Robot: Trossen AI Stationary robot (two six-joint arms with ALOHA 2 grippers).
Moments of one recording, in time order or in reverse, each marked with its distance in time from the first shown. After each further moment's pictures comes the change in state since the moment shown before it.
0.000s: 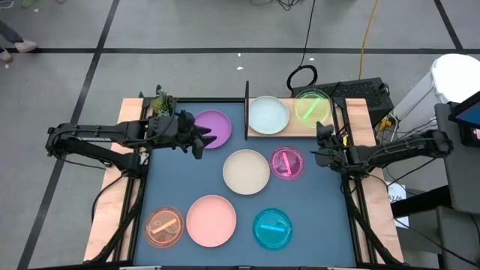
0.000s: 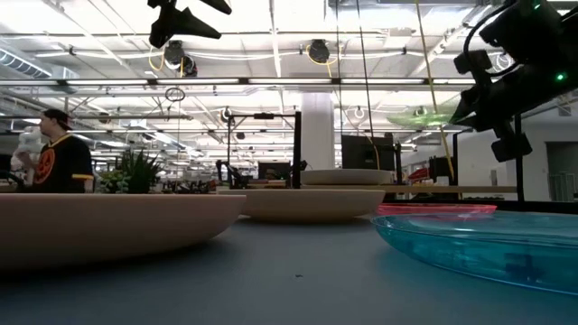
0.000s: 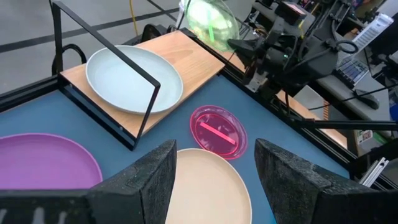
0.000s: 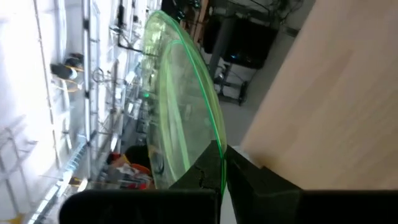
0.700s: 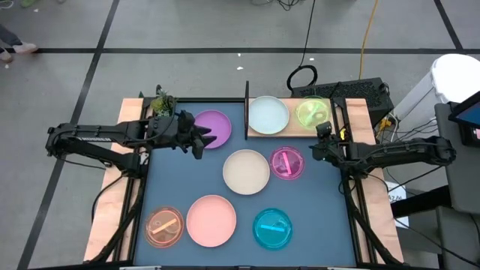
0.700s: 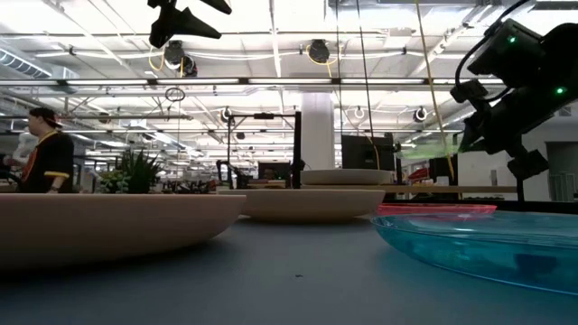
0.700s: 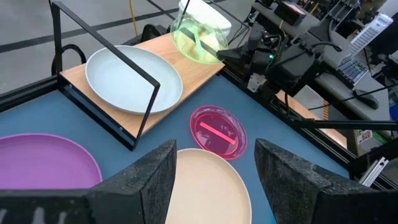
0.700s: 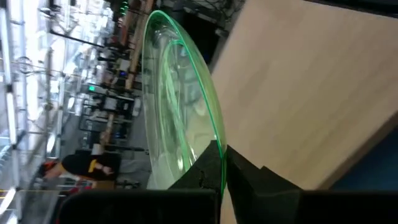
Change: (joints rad) left arm 0.000 0.000 0.000 0.001 0.000 0.000; right arm -0.165 0.006 0.000 -0.218 -0.228 0.102
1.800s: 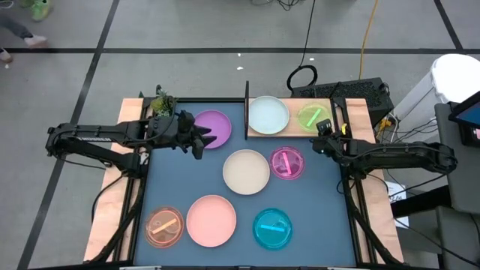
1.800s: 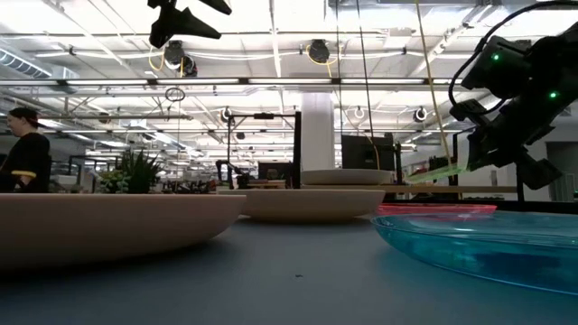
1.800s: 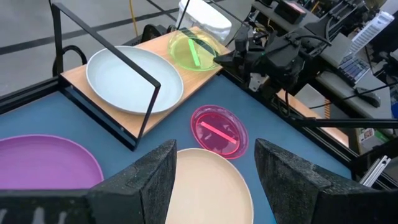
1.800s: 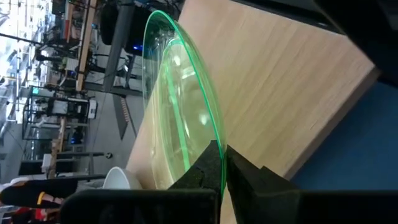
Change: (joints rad) left arm 0.000 0.000 0.000 -0.002 0.000 0.012; right arm -0.170 0.009 0.000 -0.057 -0.221 -0.001
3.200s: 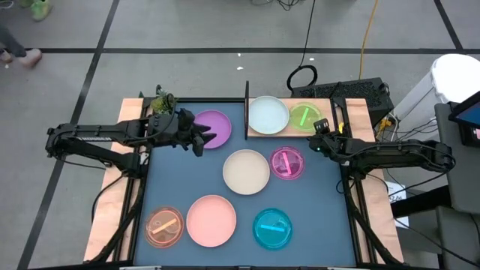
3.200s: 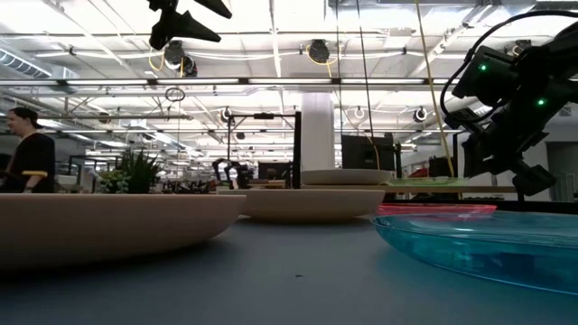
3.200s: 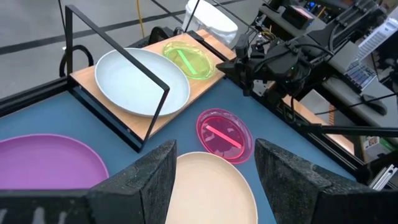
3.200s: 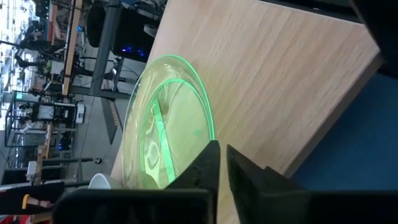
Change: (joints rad) left arm 0.026 0.000 0.000 -0.001 -0.001 -0.011; right arm -0.047 0.108 0.000 0.089 -0.038 -0.003
